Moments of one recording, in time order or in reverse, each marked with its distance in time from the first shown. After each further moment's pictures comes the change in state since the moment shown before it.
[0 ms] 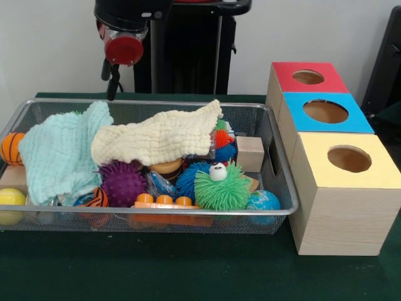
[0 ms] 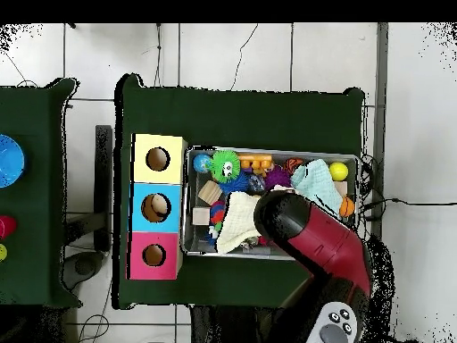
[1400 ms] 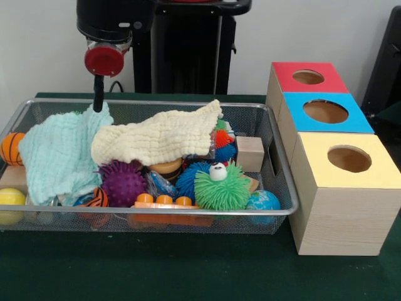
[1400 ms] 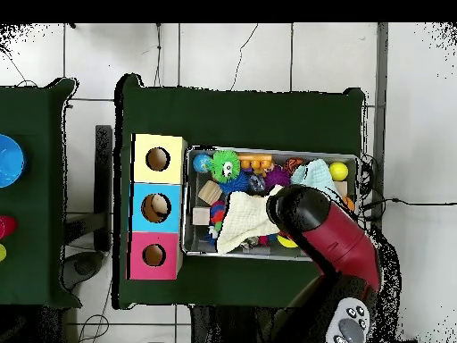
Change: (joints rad) arm -0.033 0.031 0.008 -0.002 0.151 0.000 0.000
